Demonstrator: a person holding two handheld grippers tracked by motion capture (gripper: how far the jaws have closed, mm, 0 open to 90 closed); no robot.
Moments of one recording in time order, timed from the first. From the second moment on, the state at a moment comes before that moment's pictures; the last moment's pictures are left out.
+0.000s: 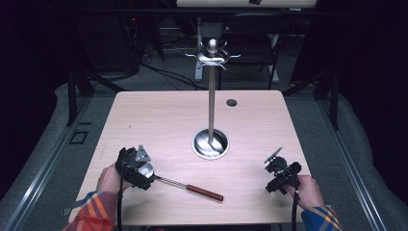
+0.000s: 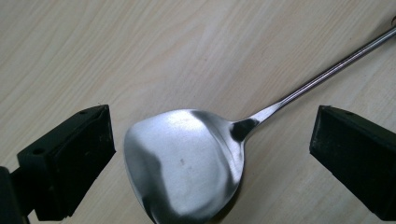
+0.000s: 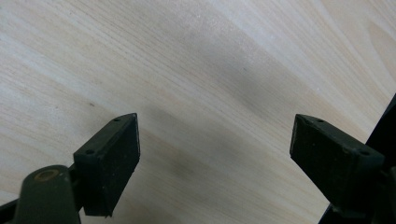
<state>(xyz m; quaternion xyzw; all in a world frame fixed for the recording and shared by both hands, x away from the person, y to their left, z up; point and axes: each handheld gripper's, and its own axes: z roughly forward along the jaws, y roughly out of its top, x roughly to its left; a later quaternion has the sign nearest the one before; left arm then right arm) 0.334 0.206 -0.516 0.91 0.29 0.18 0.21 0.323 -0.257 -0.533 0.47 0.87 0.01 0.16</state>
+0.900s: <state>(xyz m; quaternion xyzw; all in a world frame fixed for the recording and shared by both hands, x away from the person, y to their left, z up) 0.332 0.182 -0.526 0.94 0.22 0.14 0.22 0.323 -0.256 -0.537 0.46 0.87 -0.01 0.16</state>
